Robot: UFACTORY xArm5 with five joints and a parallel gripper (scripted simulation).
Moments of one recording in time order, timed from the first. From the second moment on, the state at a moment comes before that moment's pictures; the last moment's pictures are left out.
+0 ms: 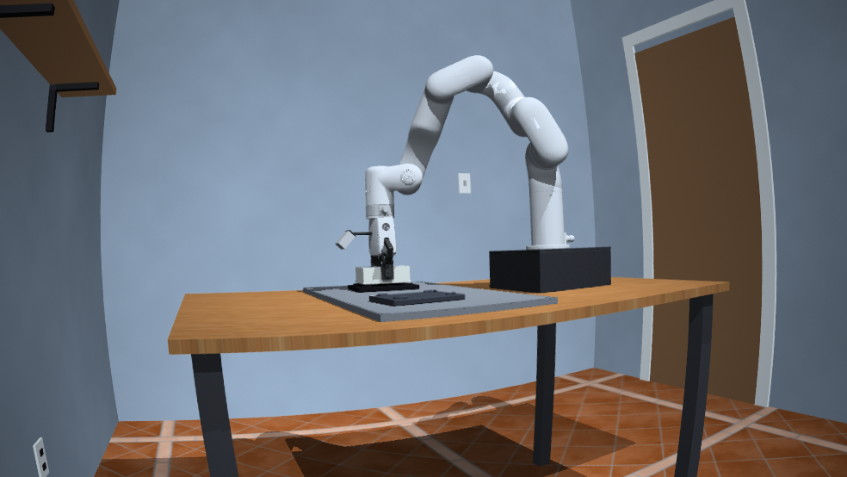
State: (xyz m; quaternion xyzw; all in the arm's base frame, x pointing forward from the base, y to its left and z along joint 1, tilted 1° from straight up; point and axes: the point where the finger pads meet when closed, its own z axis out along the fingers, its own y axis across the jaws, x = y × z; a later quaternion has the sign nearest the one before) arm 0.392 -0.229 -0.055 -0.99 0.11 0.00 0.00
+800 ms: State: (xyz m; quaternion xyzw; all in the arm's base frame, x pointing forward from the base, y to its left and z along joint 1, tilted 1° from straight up) arm 0.392 -0.229 -0.043 -0.99 0.11 0.00 0.00
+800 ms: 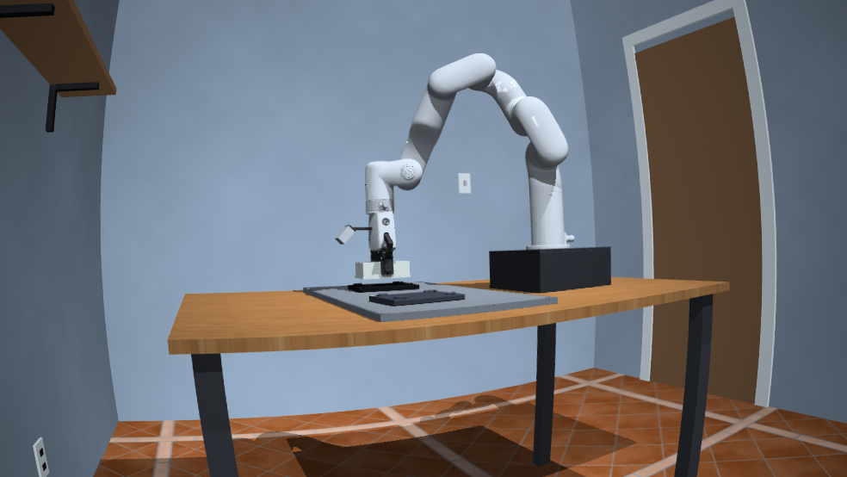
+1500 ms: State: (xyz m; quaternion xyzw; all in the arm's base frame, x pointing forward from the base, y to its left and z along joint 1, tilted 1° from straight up) arm 0.392 -0.229 -0.021 -0.99 0.11 0.00 0.00
